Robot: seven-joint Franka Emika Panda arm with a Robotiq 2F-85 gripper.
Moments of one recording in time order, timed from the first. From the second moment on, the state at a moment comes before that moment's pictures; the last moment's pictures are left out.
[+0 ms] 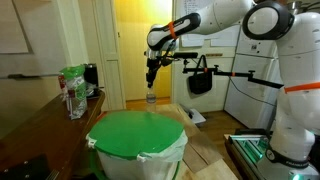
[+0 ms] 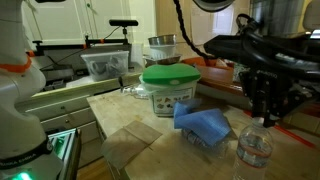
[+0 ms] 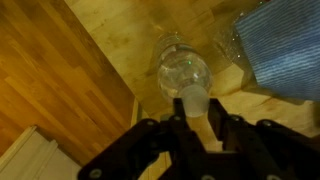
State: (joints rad) arm -0.39 0.32 -0.25 -1.63 0.19 2.05 -0.46
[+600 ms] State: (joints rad) arm -0.44 0.31 -0.21 -1.63 0.20 2.03 -0.96
